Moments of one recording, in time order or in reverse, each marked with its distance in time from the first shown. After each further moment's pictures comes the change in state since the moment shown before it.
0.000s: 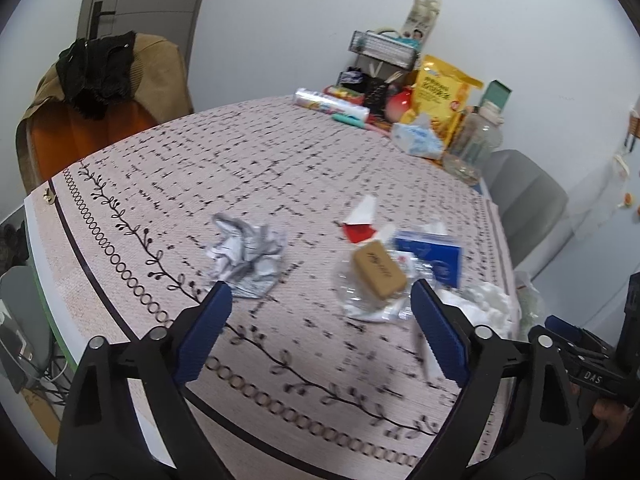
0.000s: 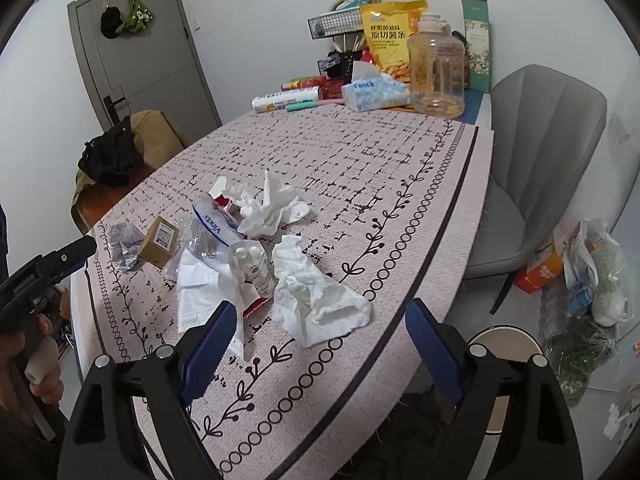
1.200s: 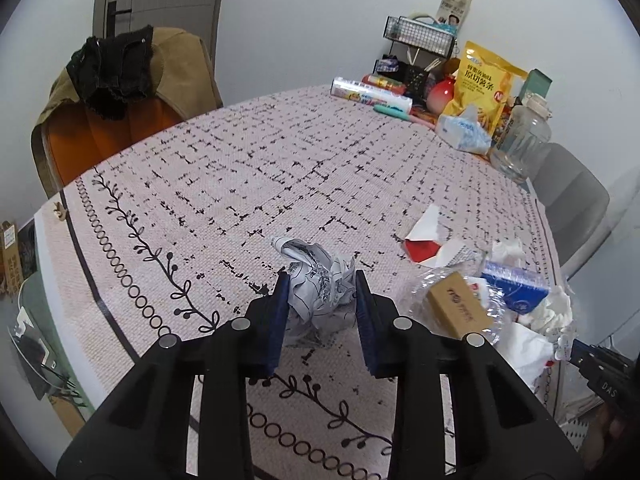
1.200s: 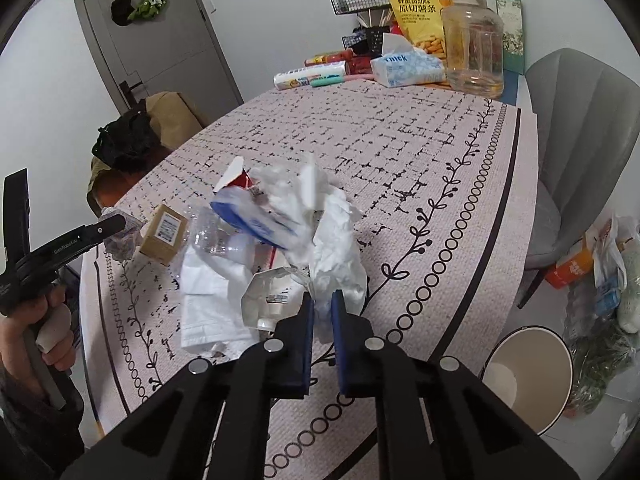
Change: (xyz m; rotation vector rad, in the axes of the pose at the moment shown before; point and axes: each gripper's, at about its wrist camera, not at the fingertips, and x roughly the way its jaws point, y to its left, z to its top) left arm 0.032 0.017 0.022 0.011 0.031 0.124; right arm 0.037 0.008 0.010 -0.019 0.068 0.099
